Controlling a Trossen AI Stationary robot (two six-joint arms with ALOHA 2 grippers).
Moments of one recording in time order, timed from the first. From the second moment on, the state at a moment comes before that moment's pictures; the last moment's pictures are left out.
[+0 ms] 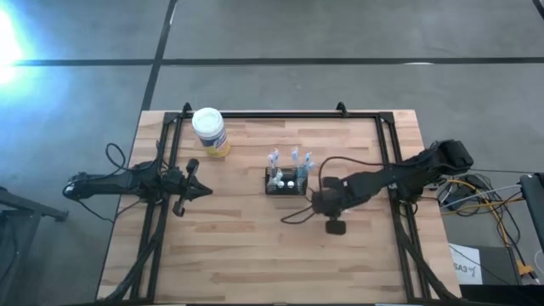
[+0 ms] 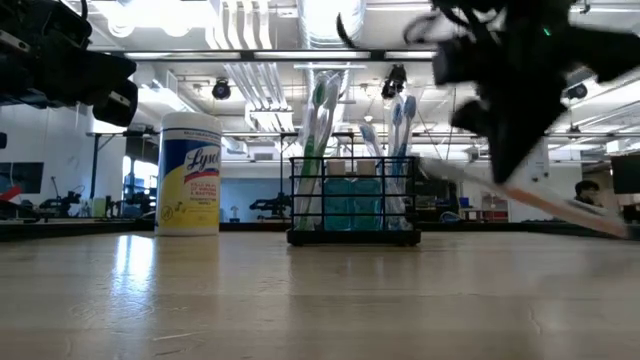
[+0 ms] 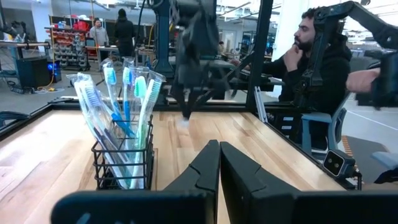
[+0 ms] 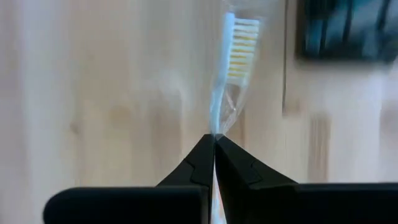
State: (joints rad) left arm -0.02 0.02 0.03 0.00 0.16 -0.09; right arm 0.25 1.53 0.98 -0.75 0.04 0.27
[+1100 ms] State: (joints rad) left arm -0.02 0.02 0.02 0.01 0.17 -0.09; right arm 0.18 0.87 0.76 0.18 0.02 -0.04
